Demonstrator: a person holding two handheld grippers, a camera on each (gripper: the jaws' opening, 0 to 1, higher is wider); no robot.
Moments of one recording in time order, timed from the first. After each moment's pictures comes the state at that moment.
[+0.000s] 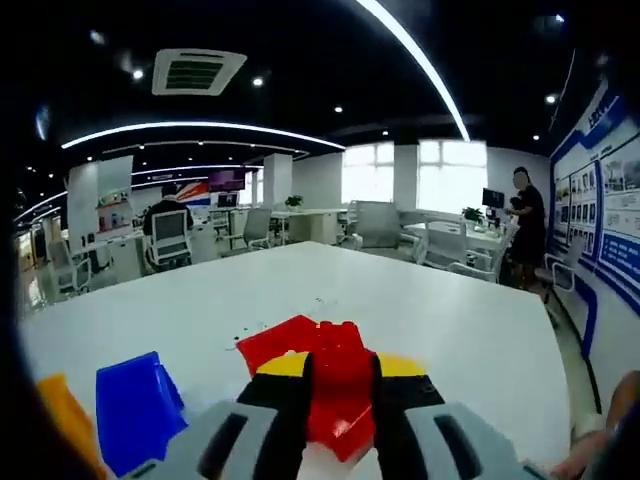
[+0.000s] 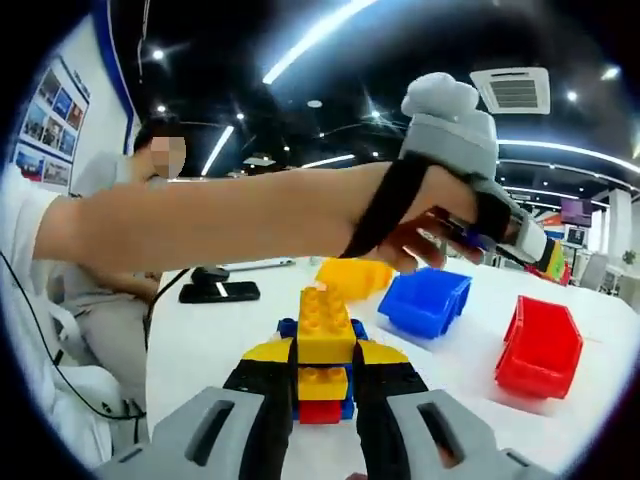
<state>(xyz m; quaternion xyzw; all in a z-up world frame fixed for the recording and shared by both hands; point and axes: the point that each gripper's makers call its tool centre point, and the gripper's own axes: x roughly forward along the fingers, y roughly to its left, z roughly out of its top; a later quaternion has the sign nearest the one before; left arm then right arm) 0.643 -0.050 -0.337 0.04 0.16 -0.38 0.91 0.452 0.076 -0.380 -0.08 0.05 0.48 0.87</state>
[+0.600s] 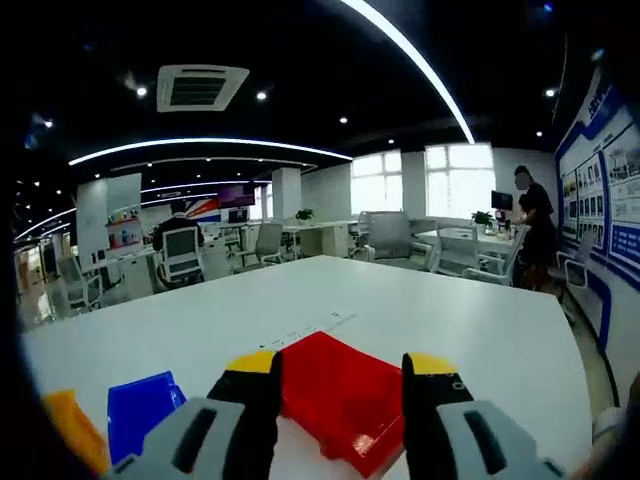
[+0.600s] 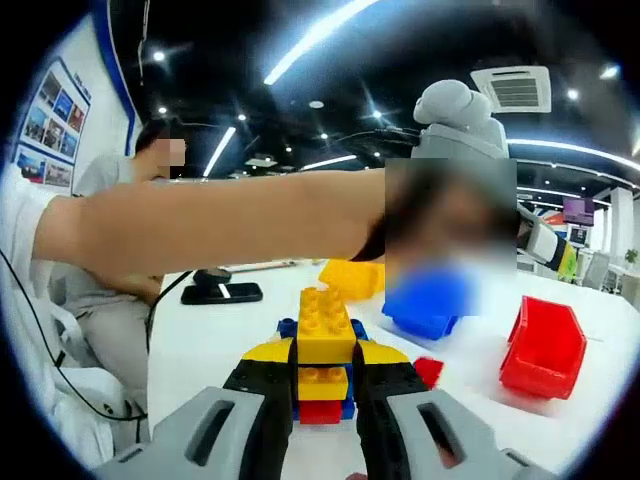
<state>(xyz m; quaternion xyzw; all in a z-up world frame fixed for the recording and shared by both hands) 0.648 -0.040 -0.325 0.06 0.11 -0.36 0.92 0.451 0.079 -0.381 -0.08 0.04 0.48 0.87</state>
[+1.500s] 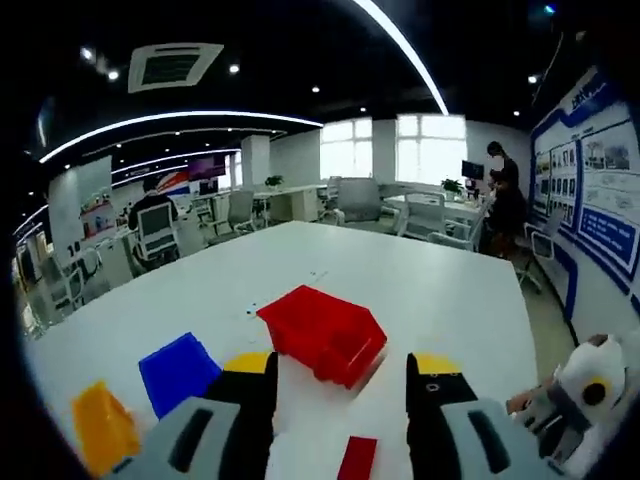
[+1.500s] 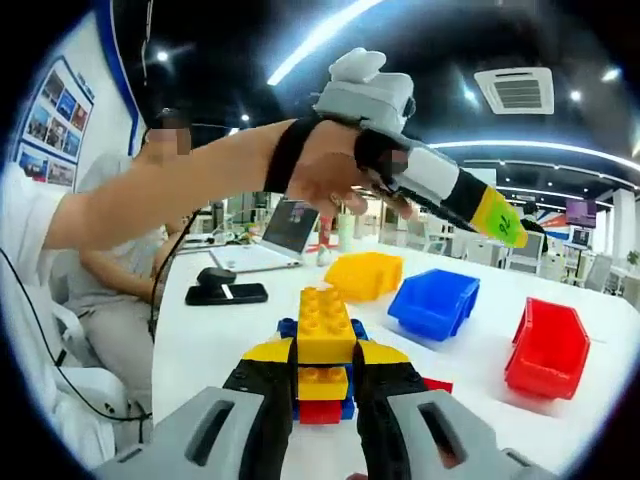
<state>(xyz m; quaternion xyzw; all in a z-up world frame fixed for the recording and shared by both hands) 0.564 0.027 -0.325 0.12 0.22 -0.42 0.87 0.445 0.083 -0.379 -0.08 0.04 0.49 0.87</state>
